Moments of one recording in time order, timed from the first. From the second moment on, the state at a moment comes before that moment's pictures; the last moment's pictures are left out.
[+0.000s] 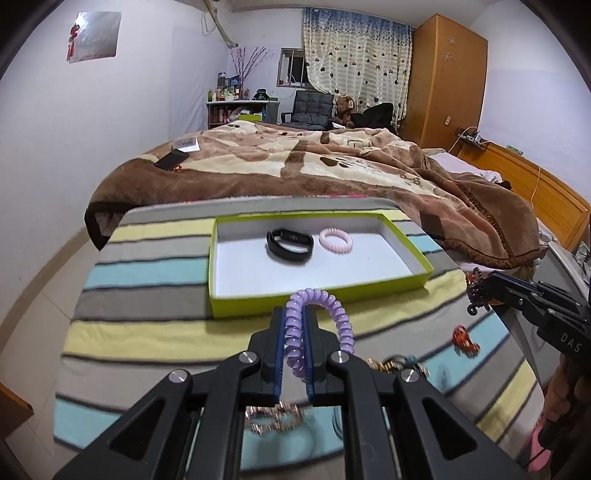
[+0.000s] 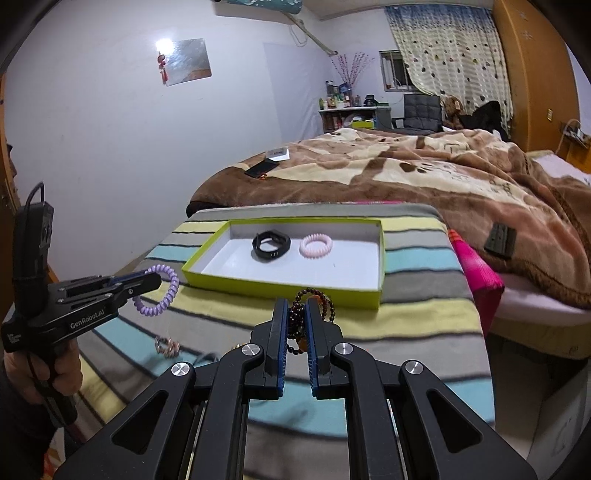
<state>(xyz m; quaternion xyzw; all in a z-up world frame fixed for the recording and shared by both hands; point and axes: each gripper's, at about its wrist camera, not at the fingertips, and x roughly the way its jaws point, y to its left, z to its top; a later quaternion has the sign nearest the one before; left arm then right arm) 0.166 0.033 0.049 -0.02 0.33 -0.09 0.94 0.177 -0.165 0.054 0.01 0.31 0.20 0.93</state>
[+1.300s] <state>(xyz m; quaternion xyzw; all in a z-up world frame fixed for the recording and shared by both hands) 0.347 0.051 -0.010 -0.01 0.41 -0.02 0.91 0.379 -0.144 -0.010 -0.03 0.40 0.15 0.90</state>
